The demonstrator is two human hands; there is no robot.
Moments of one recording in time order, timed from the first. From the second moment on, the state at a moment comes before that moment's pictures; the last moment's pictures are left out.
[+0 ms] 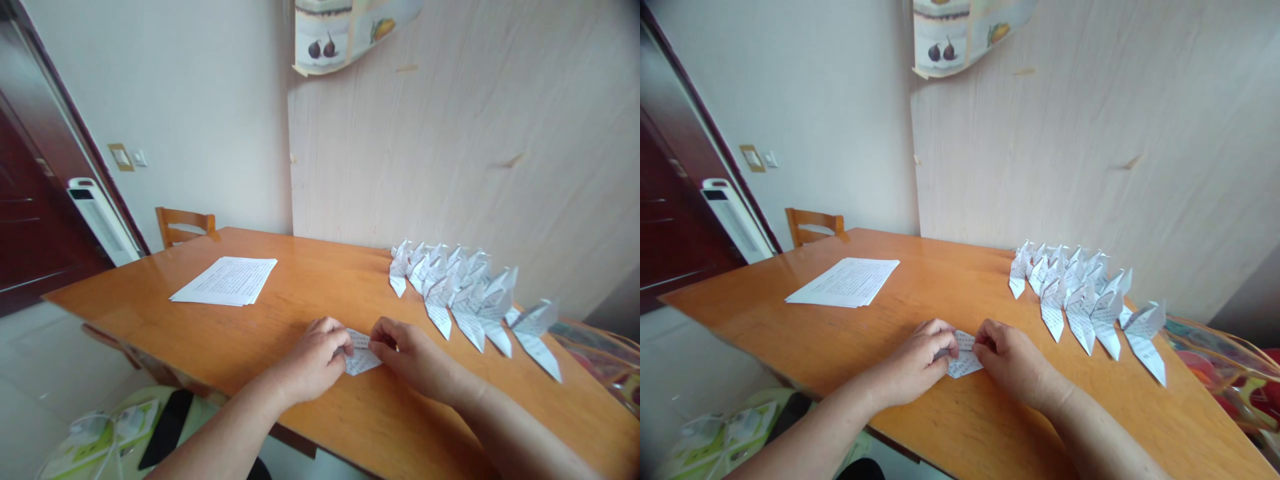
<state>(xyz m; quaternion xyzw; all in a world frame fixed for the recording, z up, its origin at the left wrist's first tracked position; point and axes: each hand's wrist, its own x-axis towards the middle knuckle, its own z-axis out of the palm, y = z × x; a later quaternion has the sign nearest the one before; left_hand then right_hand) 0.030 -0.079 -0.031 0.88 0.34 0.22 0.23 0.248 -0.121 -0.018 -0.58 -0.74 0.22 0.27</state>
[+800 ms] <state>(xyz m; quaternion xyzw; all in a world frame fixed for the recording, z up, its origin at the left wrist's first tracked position) 0.023 -0.063 -0.030 0.88 0.32 0.17 0.29 0.226 -0.105 -0.027 -0.61 -0.73 0.24 0.17</state>
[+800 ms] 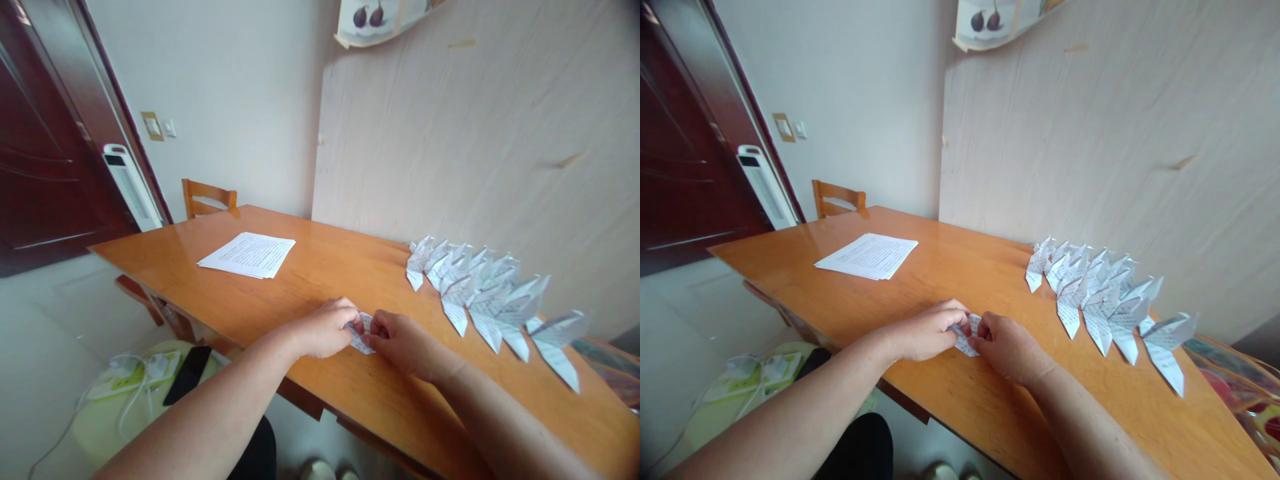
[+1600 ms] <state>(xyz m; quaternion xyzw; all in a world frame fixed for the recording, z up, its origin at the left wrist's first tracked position) 0.013 -0.041 -0.026 0.90 0.27 0.13 0.32 0.214 -0.090 -0.017 -0.67 -0.69 0.27 0.06</state>
